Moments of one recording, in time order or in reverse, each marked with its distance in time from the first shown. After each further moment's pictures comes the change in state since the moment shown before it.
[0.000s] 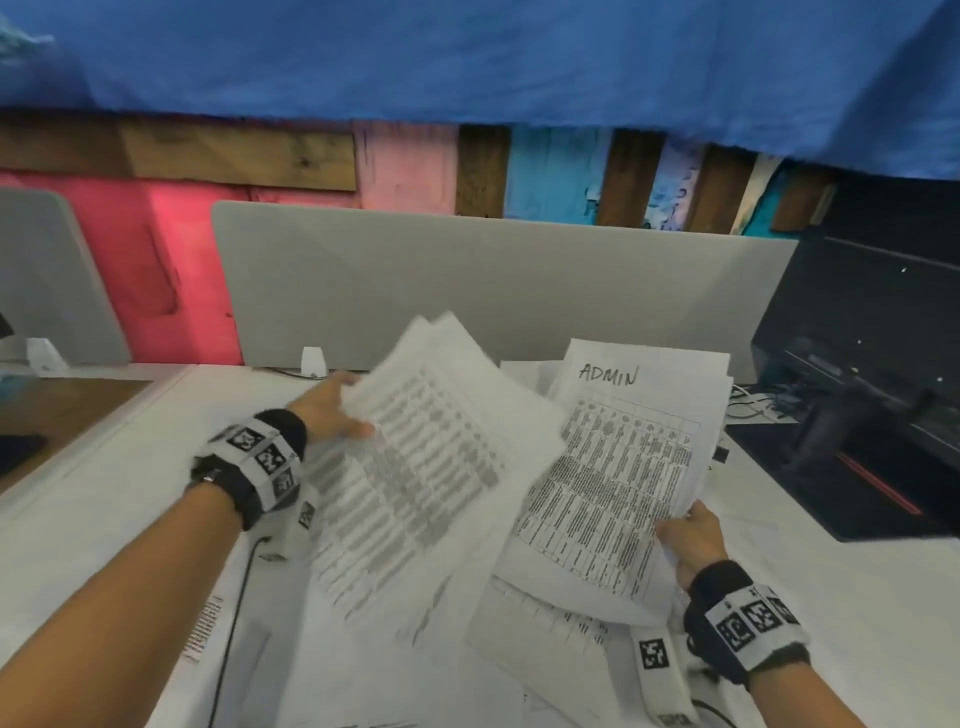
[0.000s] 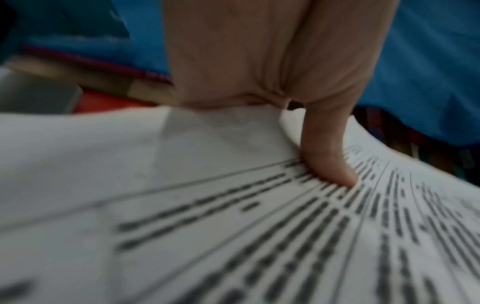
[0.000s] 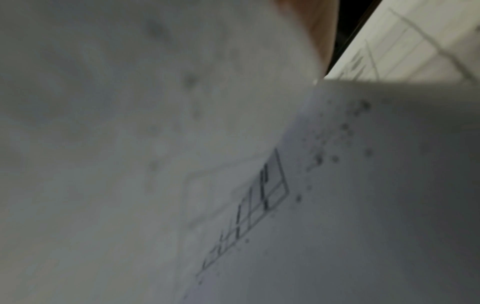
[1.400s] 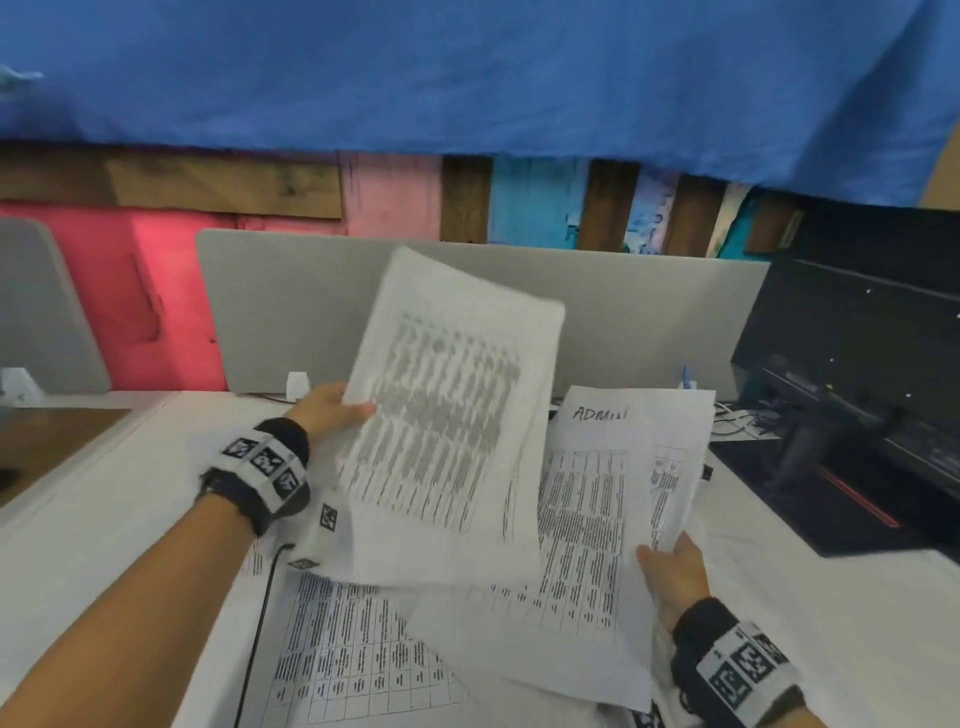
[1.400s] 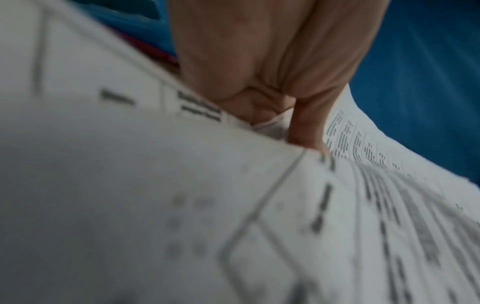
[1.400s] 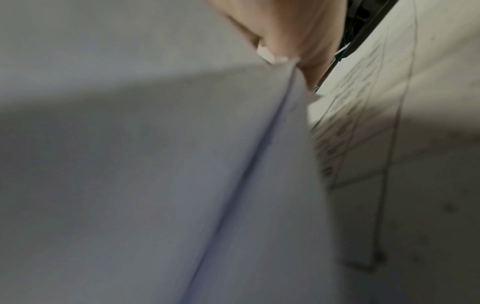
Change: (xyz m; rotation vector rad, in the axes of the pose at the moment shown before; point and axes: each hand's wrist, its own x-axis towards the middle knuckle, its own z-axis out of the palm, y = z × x) left_hand 0.015 0.015 0.003 -0.336 0.050 0.024; right_hand -0.007 0.016 0.001 -0.126 0.049 -0.031
